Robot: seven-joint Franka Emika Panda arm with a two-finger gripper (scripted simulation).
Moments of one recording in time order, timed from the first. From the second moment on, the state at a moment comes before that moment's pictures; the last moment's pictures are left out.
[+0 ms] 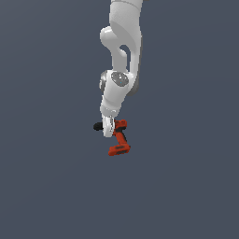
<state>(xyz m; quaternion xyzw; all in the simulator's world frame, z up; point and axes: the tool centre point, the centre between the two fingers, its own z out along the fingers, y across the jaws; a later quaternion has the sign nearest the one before) -0.073 -0.081 0.083 0.75 -0.64 0.12 0.09</state>
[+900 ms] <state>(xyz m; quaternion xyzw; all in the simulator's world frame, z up) 0.020 -0.107 0.162 0.75 -0.64 0.12 0.09</state>
